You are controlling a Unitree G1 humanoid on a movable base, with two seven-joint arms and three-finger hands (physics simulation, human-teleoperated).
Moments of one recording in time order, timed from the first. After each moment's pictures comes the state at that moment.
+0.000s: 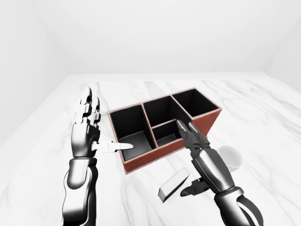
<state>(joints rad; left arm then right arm) -0.01 0.05 0.14 -0.50 -0.07 0.09 -0.10 0.40 -0.09 0.24 -0.84 -0.93 0.09 0.37</state>
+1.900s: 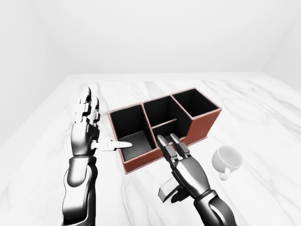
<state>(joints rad) -0.02 0.06 0.15 -0.47 -0.08 0.09 -0.10 0.39 -0.15 0.39 -0.58 -1.08 -0.04 0.16</state>
